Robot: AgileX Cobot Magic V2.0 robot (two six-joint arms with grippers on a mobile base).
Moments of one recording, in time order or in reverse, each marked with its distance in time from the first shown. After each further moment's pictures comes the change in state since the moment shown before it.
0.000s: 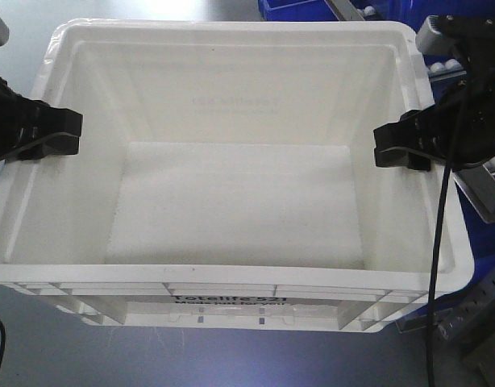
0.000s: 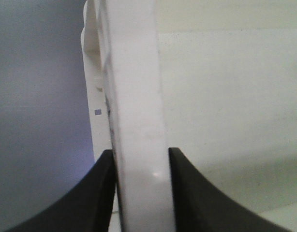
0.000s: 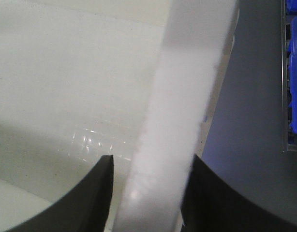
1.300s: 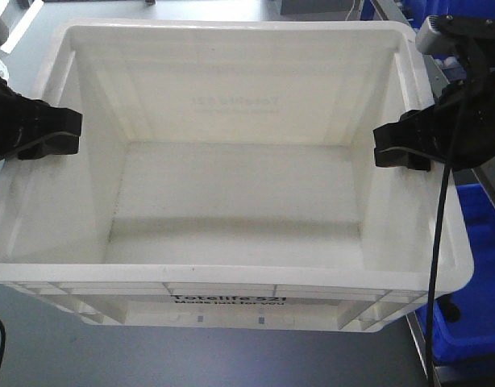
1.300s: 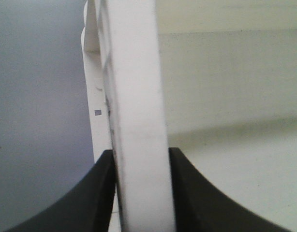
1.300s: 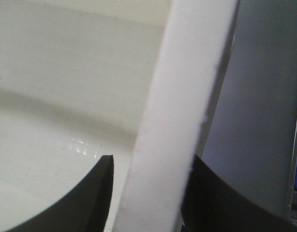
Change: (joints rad) left arm 0.000 0.000 0.000 0.000 -0.002 0.000; right arm 0.000 0.000 0.000 0.000 0.001 0.000
